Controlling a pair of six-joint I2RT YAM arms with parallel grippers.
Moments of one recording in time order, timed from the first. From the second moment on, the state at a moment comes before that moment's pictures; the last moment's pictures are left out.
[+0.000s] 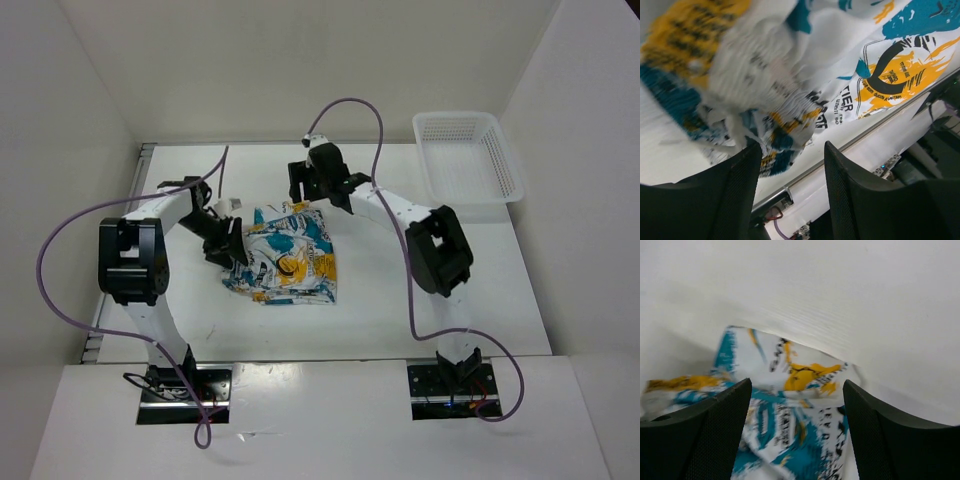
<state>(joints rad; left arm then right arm) 0.04 1.88 1.33 -1.06 0.60 0.07 0.62 2.03 1.65 -0.15 0.02 0.27</state>
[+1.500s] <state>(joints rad) 0.00 1.88 1.35 -1.15 0.51 0.07 0.43 2.24 1.64 -0.15 -0.20 0.52</state>
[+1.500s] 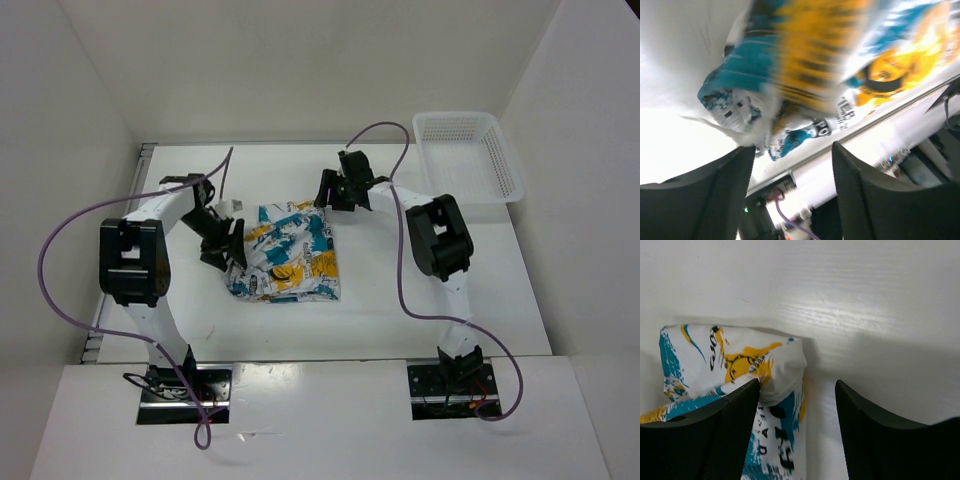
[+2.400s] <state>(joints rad) 0.00 1.99 1.47 -0.71 0.38 0.07 0.64 1.63 0.91 -0.20 0.02 0.45</state>
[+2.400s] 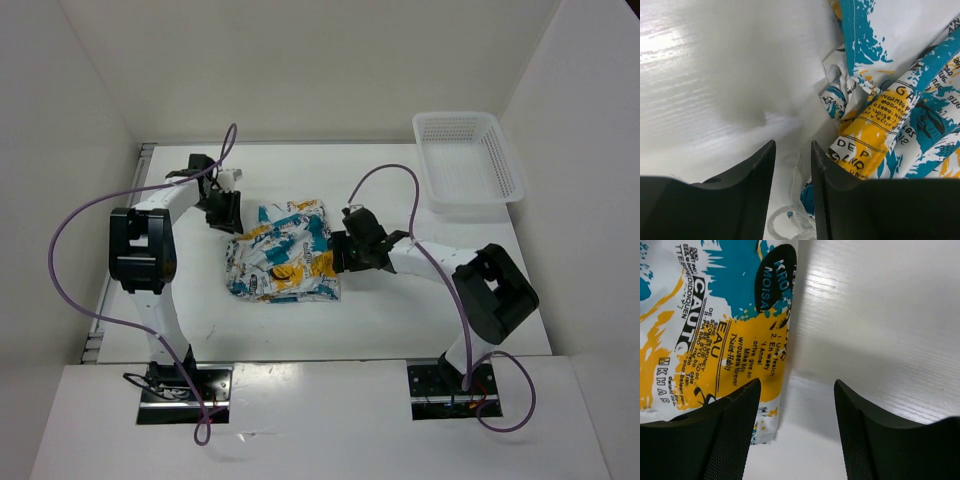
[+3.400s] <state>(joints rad) 0.37 1.69 1.49 -0.56 0.42 0.07 0.55 1.40 0.98 -0.46 0.33 0.37</state>
